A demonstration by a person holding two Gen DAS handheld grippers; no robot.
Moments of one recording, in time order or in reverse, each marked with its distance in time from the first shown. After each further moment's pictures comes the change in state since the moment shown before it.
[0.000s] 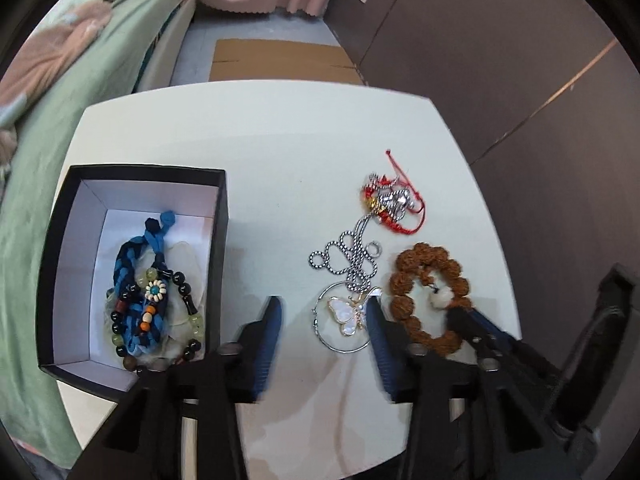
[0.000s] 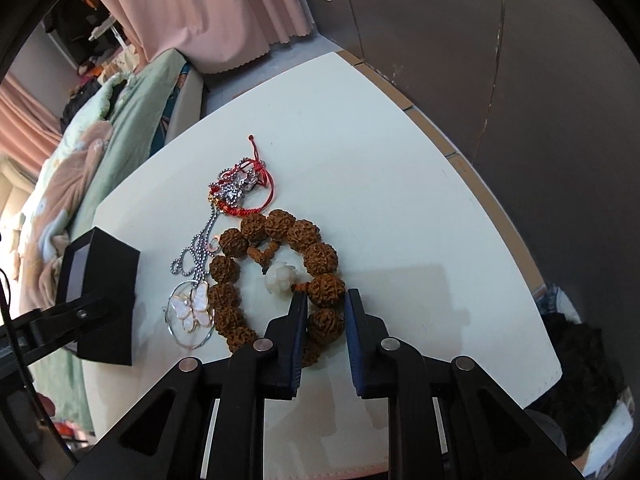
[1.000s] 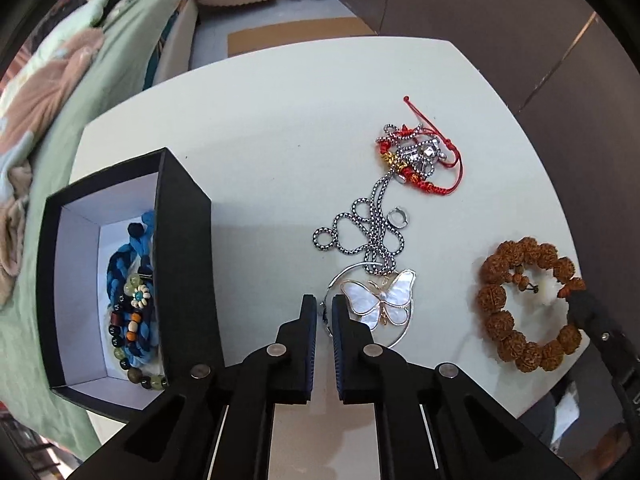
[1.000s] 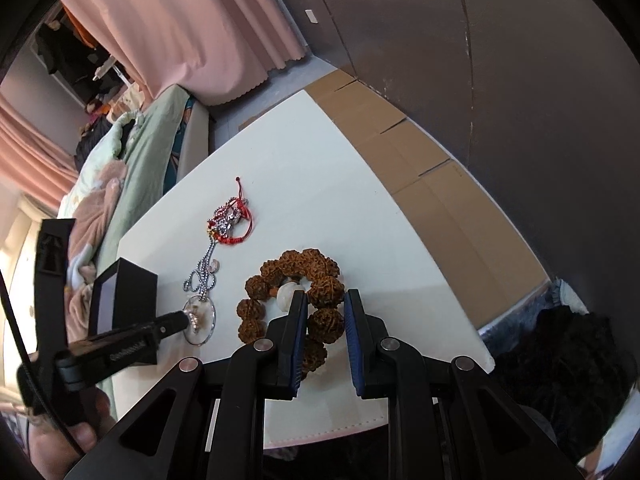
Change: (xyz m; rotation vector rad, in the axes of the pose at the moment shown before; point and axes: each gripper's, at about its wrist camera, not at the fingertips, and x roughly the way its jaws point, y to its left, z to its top) left arm 0.039 -0.026 0.000 0.107 0.075 0.232; right arm -0.038 -0.036 0.003 0.088 -0.070 0.079
